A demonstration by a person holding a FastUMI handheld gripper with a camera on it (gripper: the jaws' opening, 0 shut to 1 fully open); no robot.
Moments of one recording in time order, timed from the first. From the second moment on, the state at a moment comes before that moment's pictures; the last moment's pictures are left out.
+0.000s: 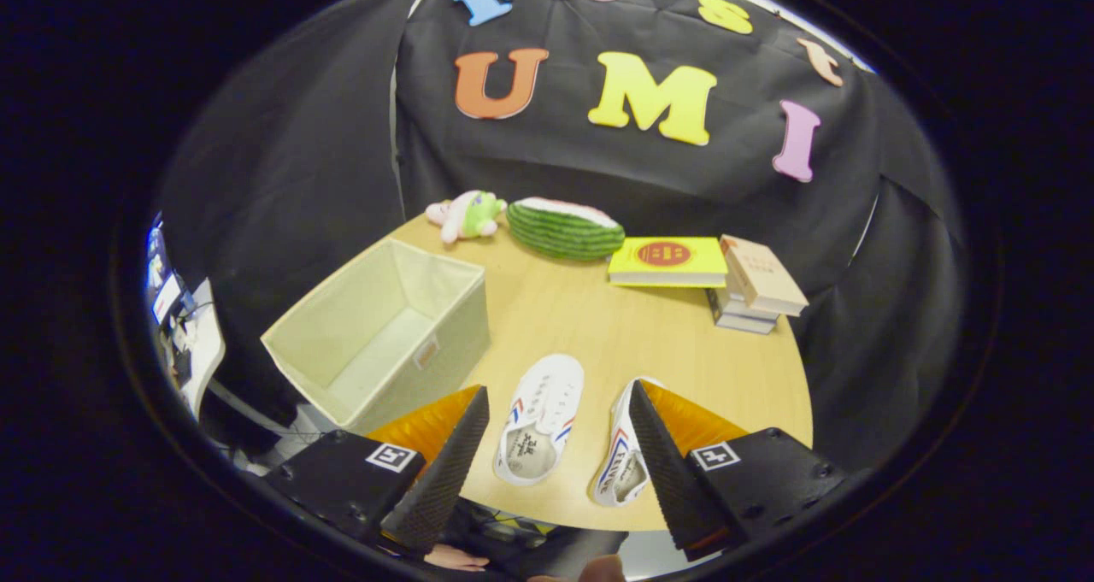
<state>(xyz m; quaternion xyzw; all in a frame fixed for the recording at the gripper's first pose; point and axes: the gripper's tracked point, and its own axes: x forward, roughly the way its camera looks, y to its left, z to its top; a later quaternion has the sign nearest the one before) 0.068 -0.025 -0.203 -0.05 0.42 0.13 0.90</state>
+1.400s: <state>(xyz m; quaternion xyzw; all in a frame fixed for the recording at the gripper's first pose) 0.080 -0.019 -0.395 0.15 0.63 0.11 0.75</state>
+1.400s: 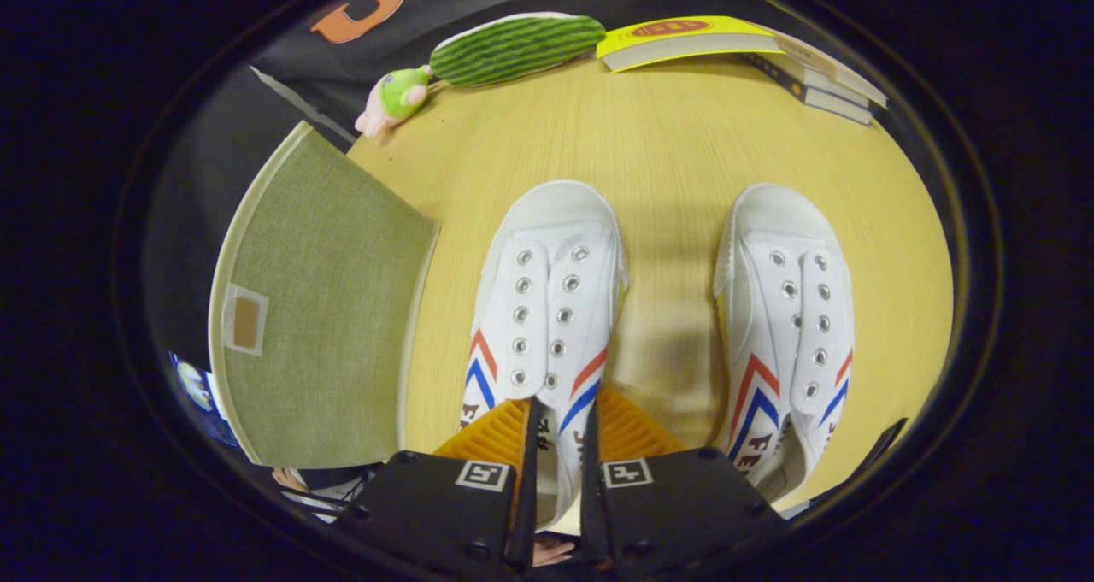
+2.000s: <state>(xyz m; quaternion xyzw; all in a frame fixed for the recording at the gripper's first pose) 0.076 -0.002 -0.341 0.33 0.58 0.10 0.74</state>
